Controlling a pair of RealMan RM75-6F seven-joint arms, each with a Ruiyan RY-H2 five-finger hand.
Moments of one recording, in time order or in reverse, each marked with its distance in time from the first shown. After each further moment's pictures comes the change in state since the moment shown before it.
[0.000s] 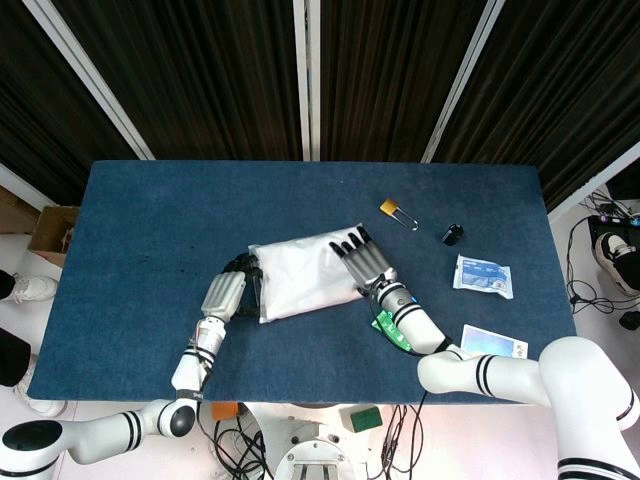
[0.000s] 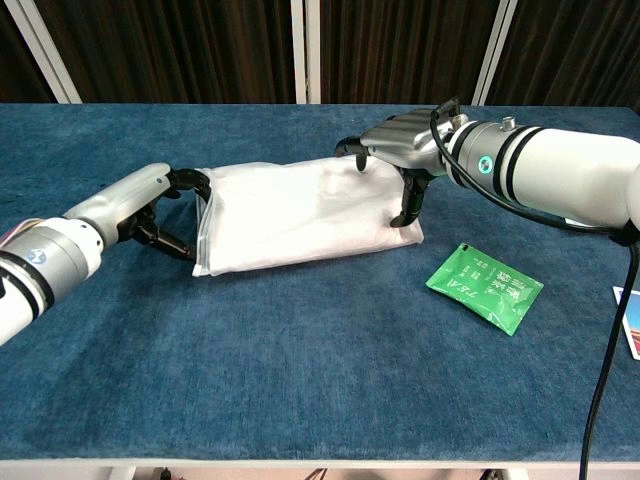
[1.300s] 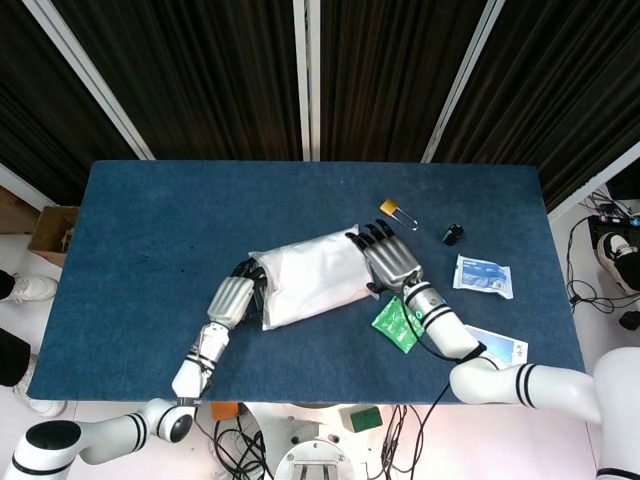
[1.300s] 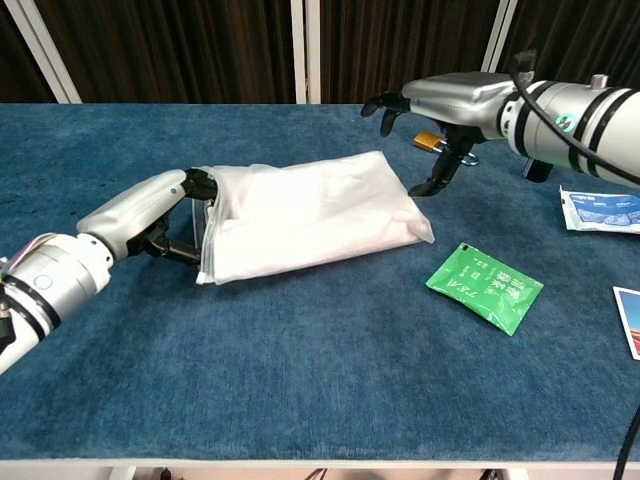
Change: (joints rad) left arm -0.003 -0.064 0.104 0.190 0.217 0.117 -0.206; right arm -0.131 0.177 0.022 -0.166 -0.180 0.067 0.249
